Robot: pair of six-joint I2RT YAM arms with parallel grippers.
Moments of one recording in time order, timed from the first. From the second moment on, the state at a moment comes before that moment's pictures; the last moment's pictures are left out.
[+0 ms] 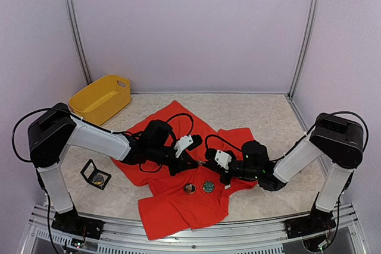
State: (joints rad) left arm -0.87 1.84 0.93 0.25 0.44 0.17; right arm 0.92 1.79 0.50 0.97 -0.20 -0.39
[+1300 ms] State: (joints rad) left arm -0.84 1.78 0.91 0.25 0.48 0.32; right arm 0.87 1.77 0.53 0.91 -0.38 -0.30
